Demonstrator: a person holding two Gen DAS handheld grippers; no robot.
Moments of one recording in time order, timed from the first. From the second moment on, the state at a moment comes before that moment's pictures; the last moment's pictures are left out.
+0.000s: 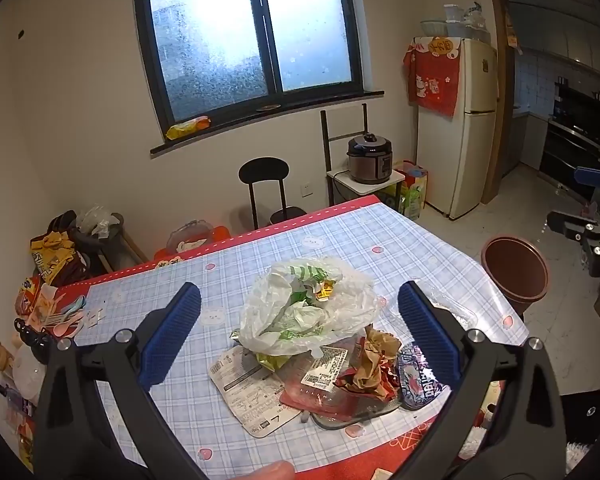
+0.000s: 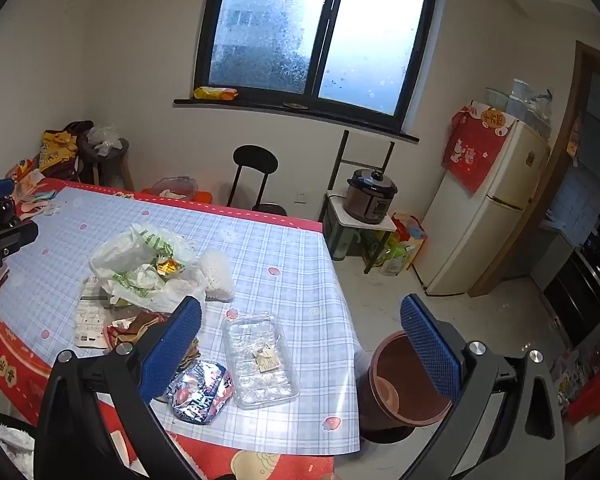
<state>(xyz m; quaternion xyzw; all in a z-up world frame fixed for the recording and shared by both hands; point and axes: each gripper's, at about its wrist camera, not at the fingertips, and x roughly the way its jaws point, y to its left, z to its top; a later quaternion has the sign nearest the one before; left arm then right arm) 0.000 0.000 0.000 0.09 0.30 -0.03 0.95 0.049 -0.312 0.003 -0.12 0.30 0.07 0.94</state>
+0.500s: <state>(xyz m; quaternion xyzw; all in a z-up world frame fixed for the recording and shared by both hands) 0.004 0.002 0.002 0.09 0.30 -0.03 0.95 0.044 -0.314 0.004 -0.12 0.30 0.07 0.94</state>
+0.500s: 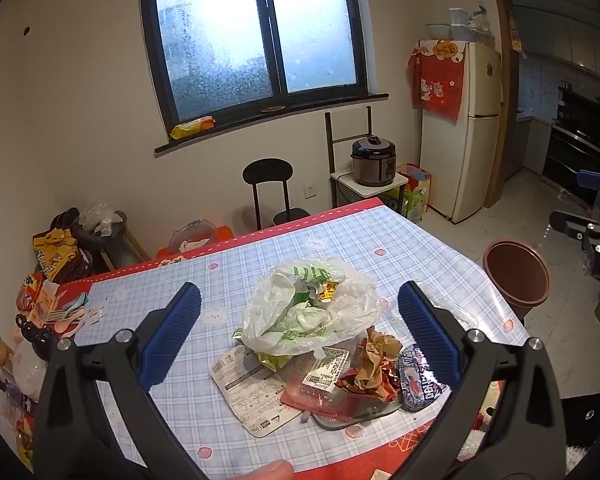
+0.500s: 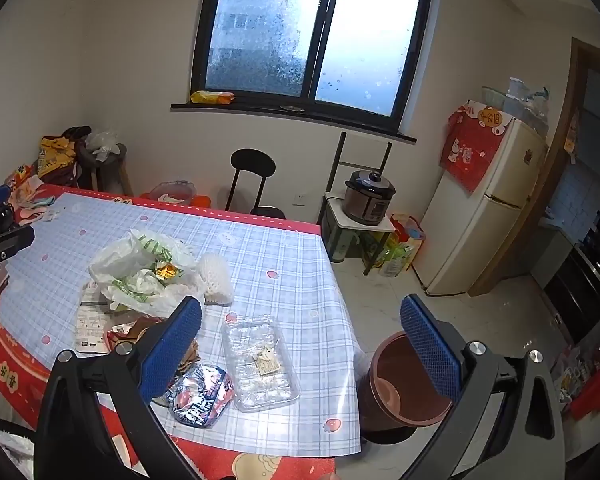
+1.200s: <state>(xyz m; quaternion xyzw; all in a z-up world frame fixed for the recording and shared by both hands) 0.011 0.014 0.011 0.09 0.30 -0.03 0.95 0.047 -0.318 0.011 -0.12 0.30 0.07 0.94</state>
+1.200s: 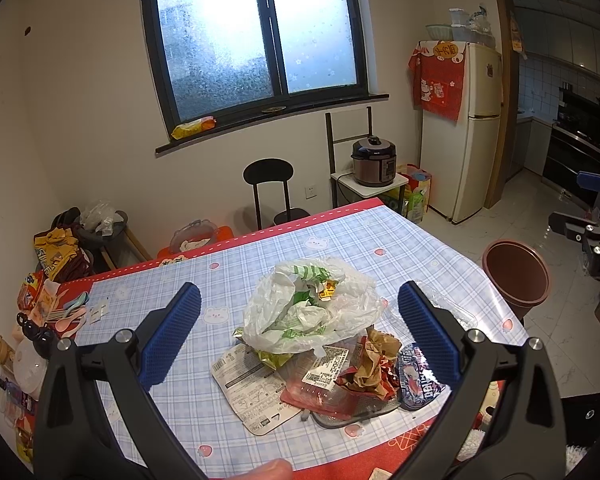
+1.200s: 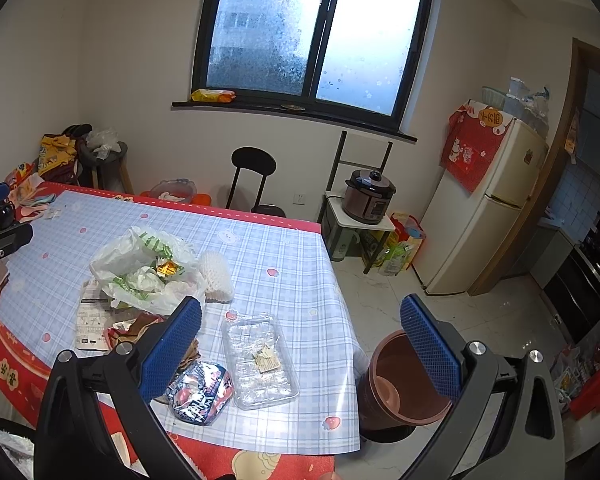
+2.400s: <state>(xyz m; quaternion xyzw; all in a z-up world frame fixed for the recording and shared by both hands) -0.004 0.004 0.025 0.09 0.29 -0.02 0.95 0.038 -0.315 0.003 -0.12 0.30 0.07 0.94</state>
